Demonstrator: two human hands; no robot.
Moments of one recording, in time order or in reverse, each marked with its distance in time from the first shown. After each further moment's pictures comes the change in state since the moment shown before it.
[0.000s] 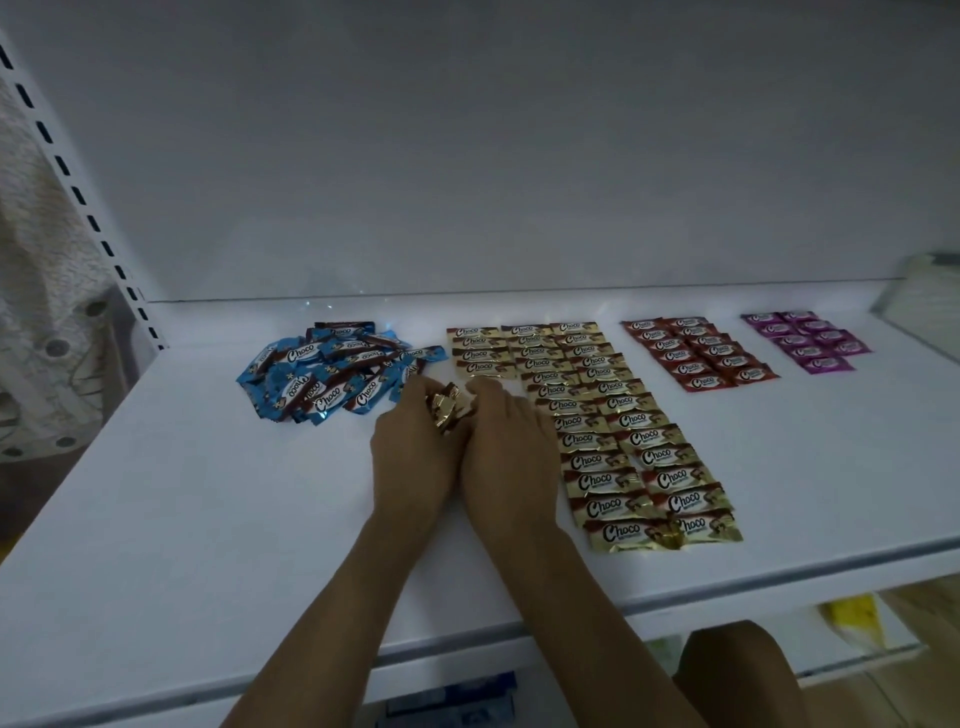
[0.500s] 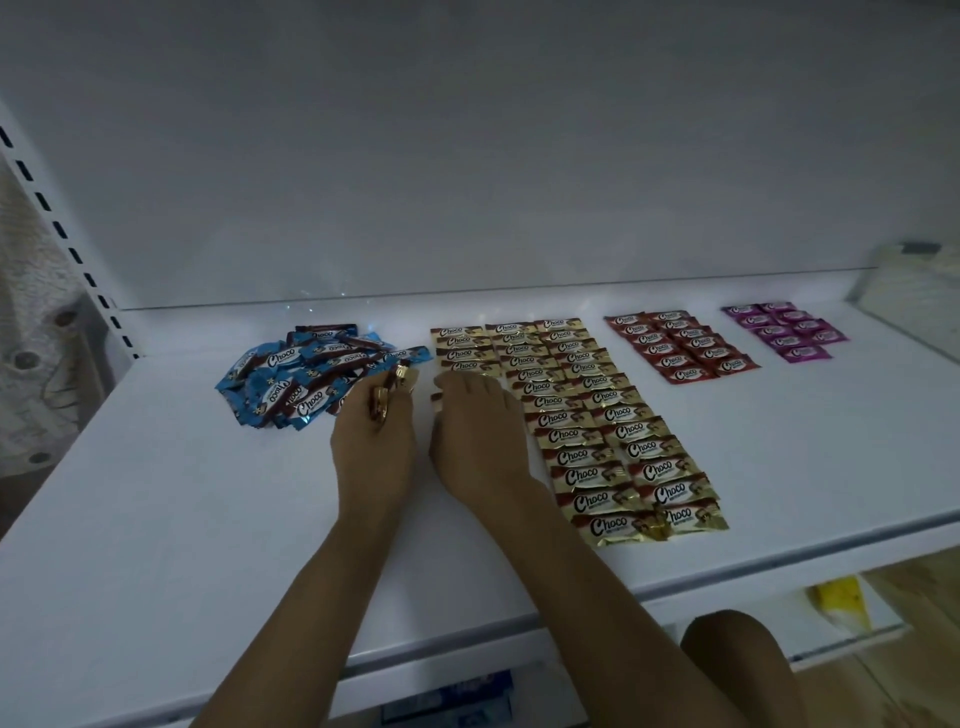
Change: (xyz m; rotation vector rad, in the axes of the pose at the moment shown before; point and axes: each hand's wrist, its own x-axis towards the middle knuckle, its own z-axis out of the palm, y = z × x) left_hand 0.004 -0.013 -0.004 -0.473 0.102 -0.135; right_hand 0.026 -0.002 0.000 0.005 -0.456 -0.005
